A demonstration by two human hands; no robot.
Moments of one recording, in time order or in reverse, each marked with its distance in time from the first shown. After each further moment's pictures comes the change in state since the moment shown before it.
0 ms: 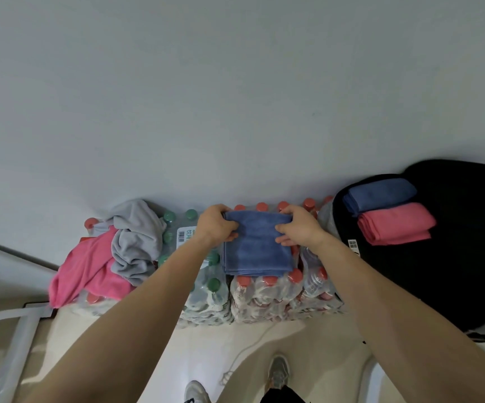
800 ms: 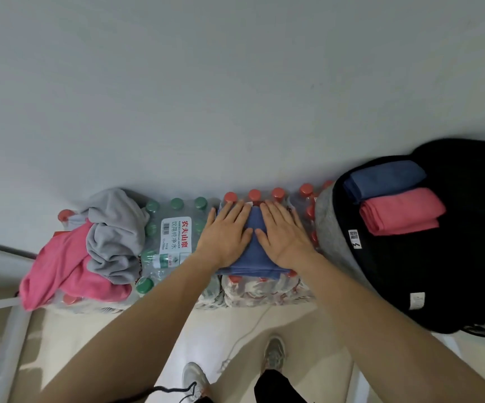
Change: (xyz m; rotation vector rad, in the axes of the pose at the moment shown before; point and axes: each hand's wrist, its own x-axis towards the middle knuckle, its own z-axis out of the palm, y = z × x) left_hand 0.016 -0.056 0.054 0.982 -0.009 0.597; right_hand 0.016 0.055 0.035 -1.043 0.069 -0.411
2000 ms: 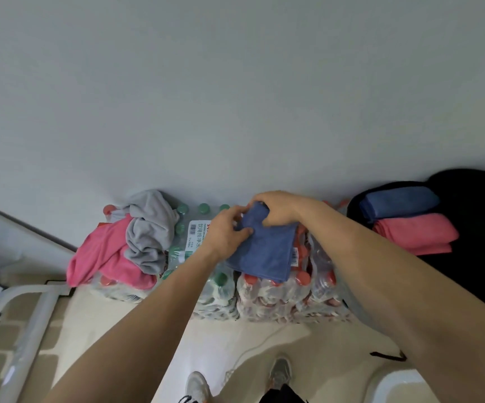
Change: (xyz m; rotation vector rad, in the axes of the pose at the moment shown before) left_hand -0.034 -0.001 -0.069 -0.684 0.163 -0.344; right_hand 0.055 -0.041 -0.114 0.167 -0.347 -0.230
